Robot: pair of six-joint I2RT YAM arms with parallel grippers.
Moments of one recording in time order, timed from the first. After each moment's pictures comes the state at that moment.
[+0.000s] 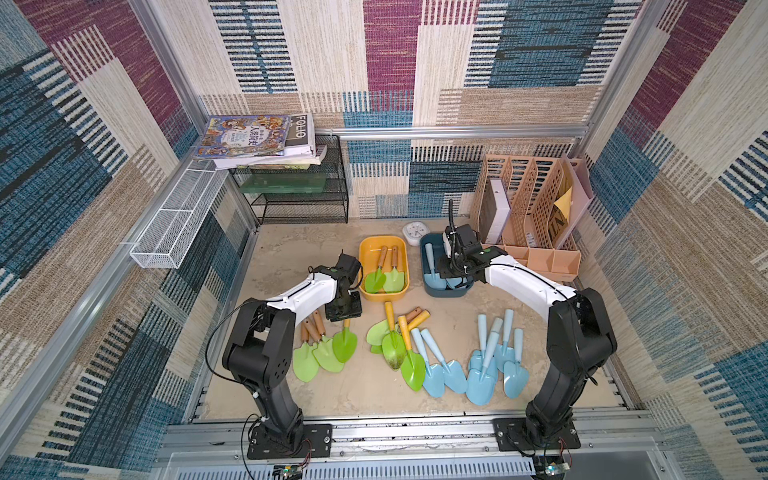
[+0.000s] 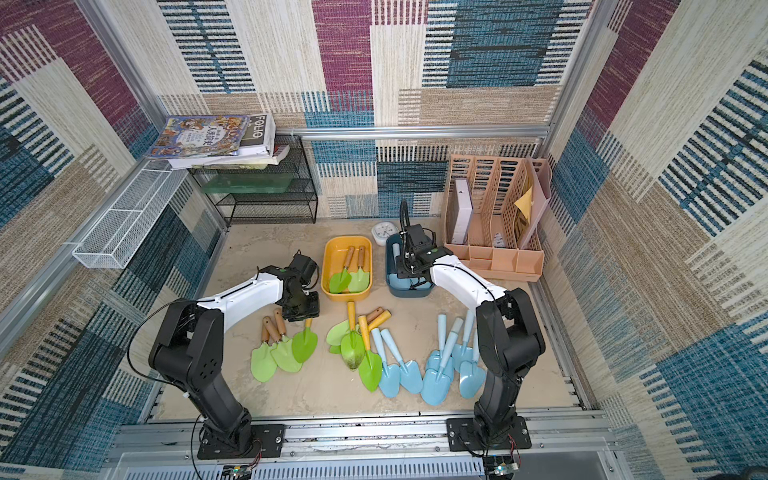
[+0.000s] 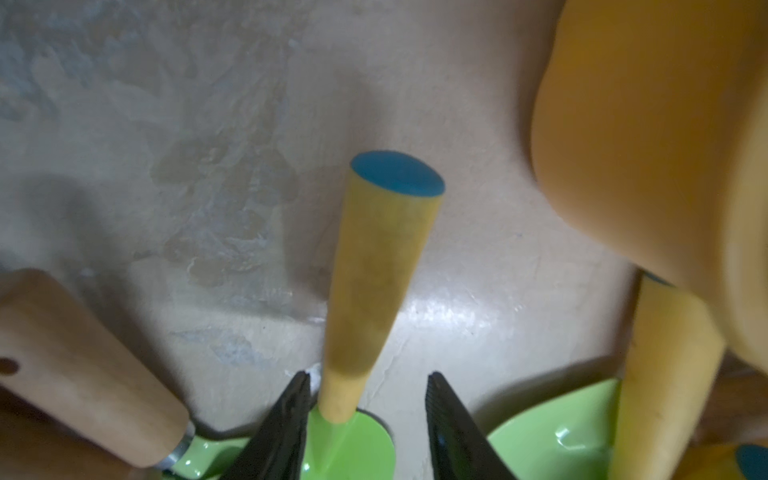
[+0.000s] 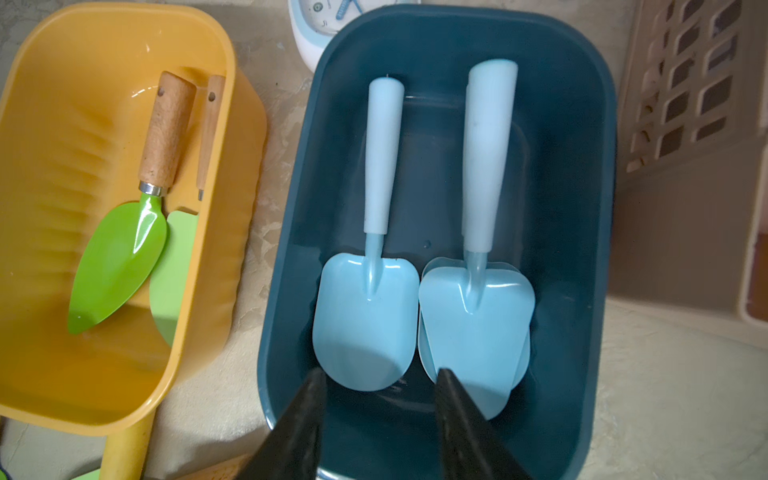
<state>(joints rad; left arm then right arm) -0.35 1.78 1.18 -0.80 0.01 -0.52 0.47 1.78 1.37 -0.50 0.13 0.26</state>
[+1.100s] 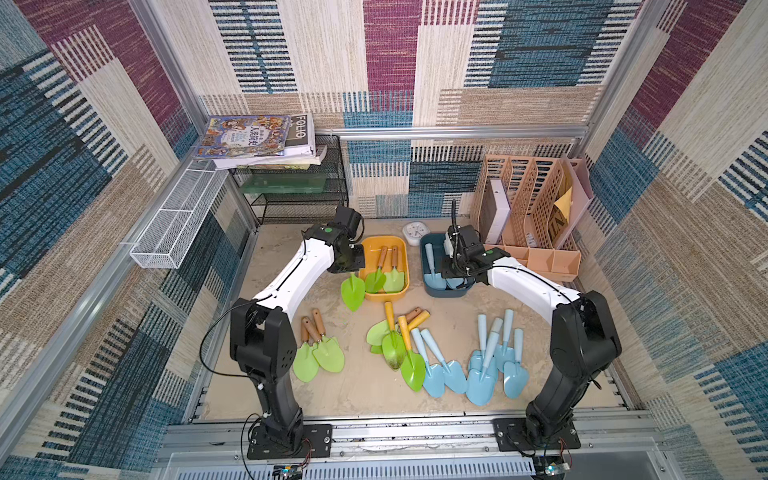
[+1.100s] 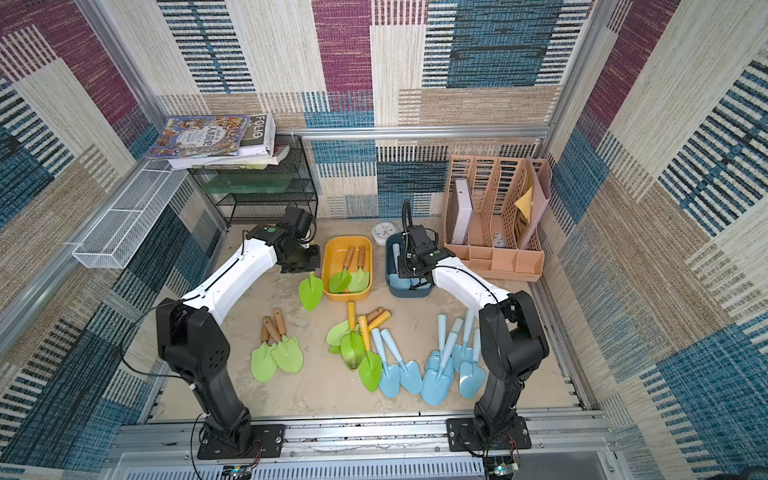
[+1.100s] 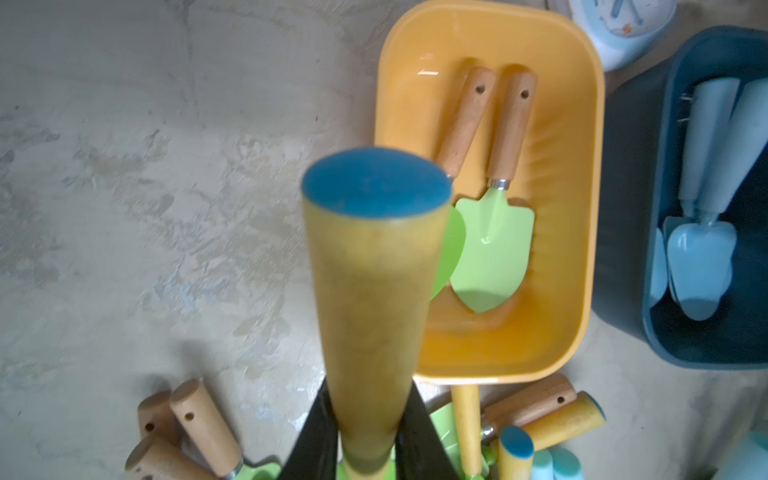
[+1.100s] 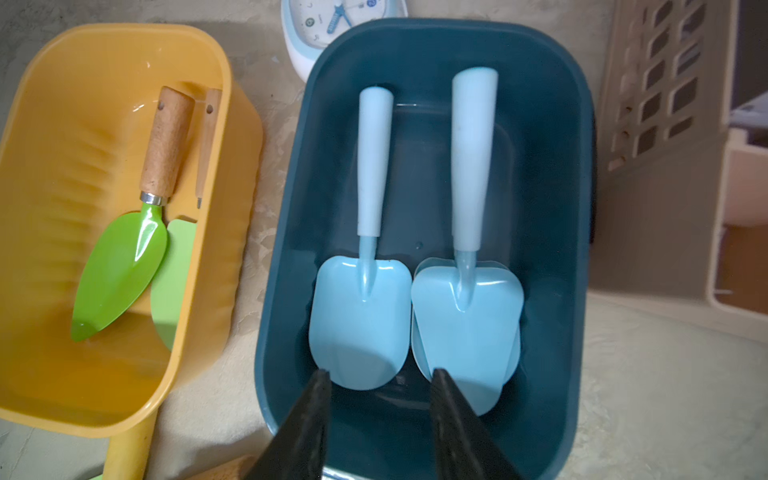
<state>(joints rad) -0.34 1.88 1.76 -0.99 -0.02 -0.40 0.45 1.75 1.34 -0.48 0.15 0.27</state>
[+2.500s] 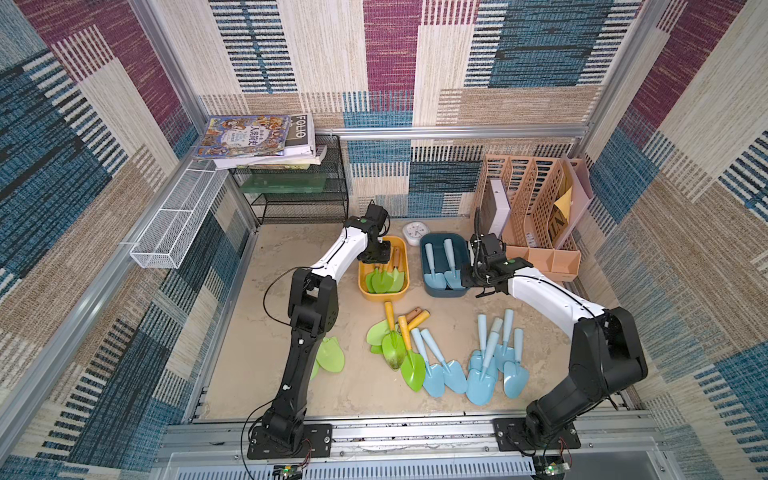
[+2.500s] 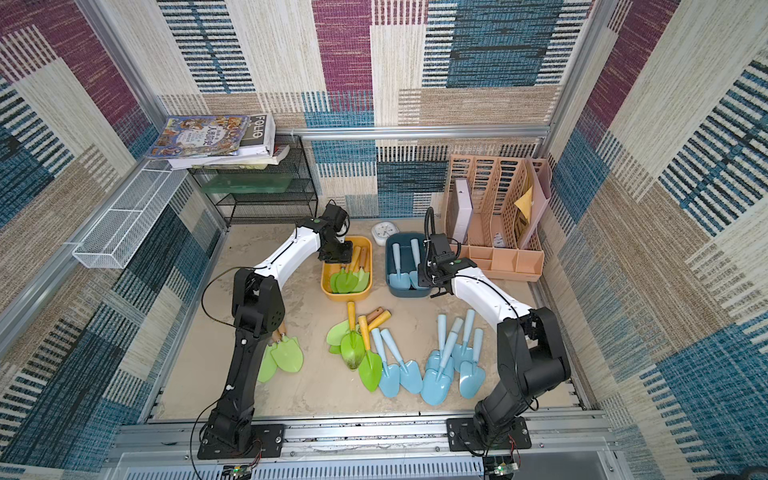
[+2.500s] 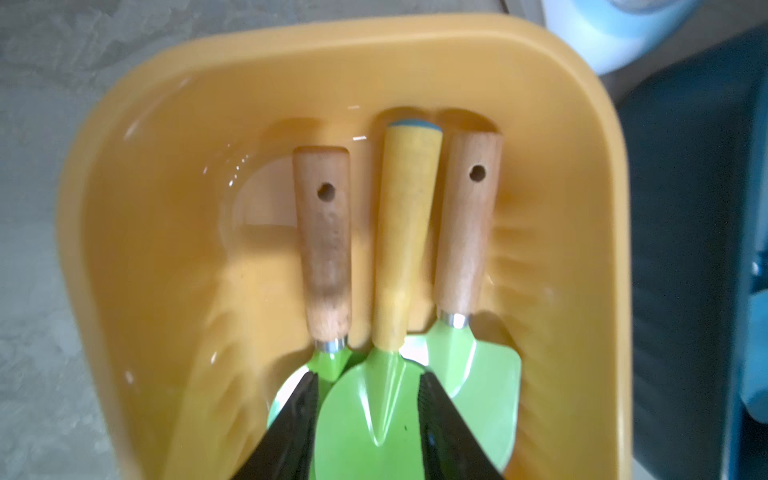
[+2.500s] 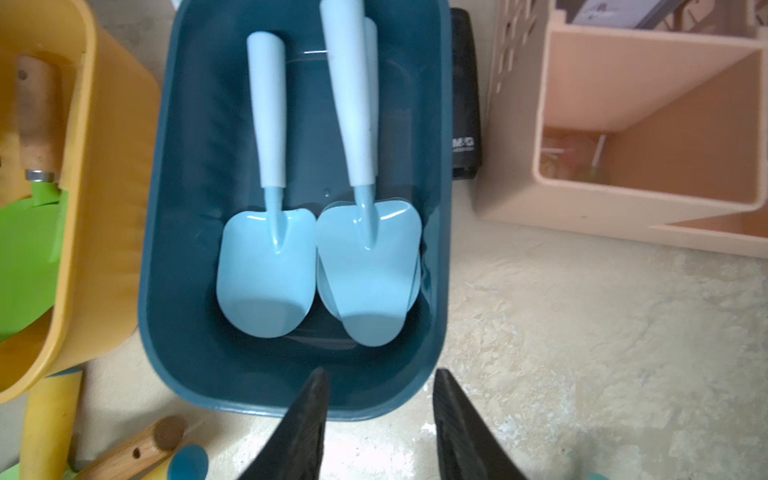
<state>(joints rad) -0.39 2.38 2.23 -1.03 0.07 -0.29 0.37 1.61 1.17 -0.49 0.13 0.27</state>
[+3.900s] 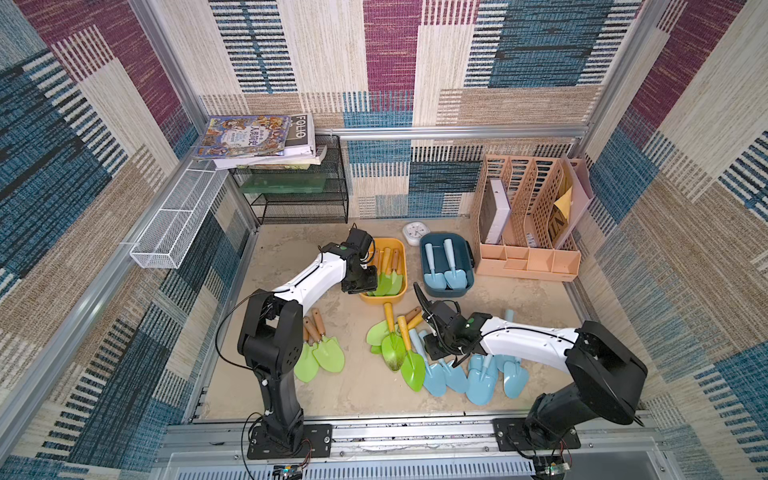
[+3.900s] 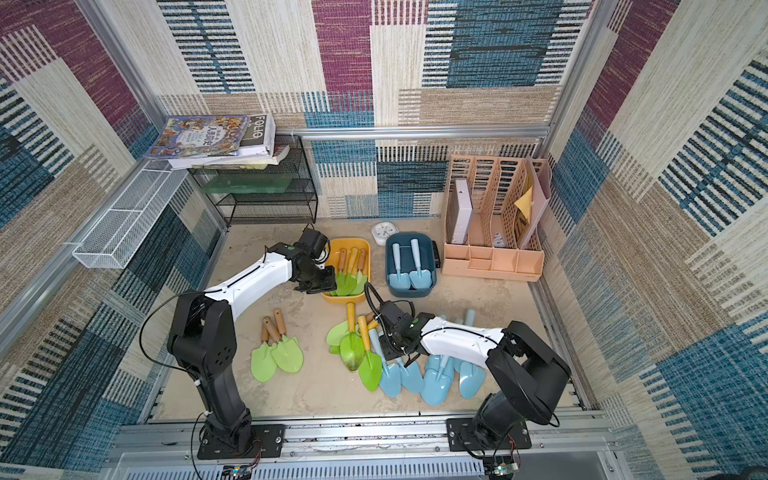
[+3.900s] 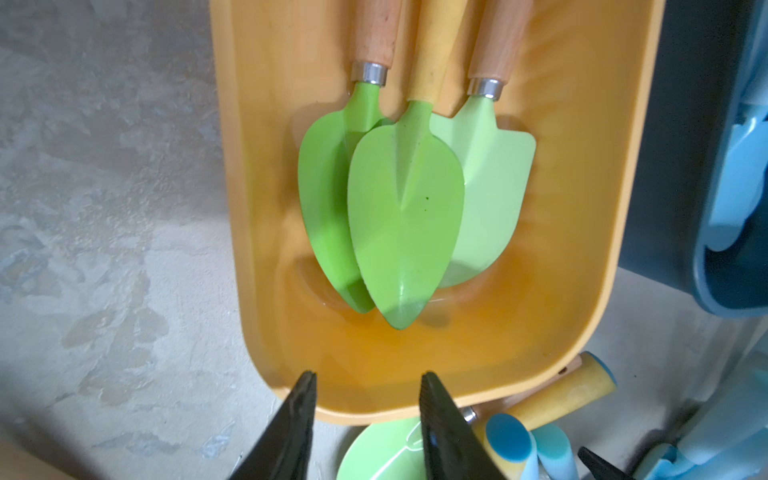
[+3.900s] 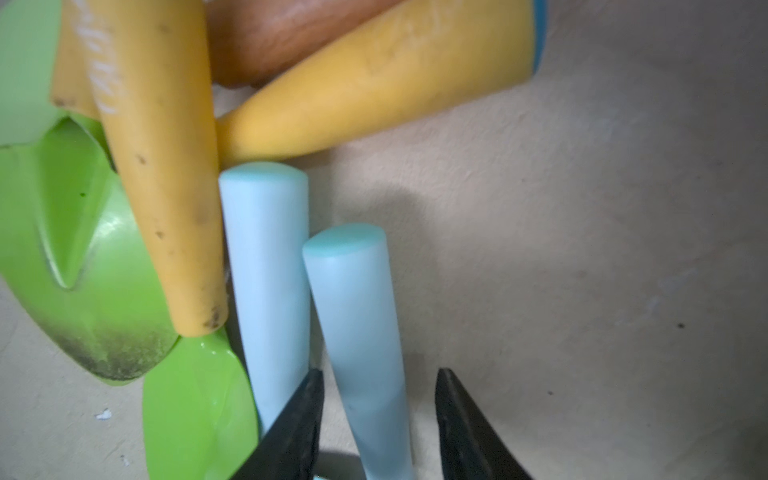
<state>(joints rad) -0.39 1.87 1.50 -0.83 0.13 -0.44 0.88 1.53 0.80 -0.45 0.09 0.45</state>
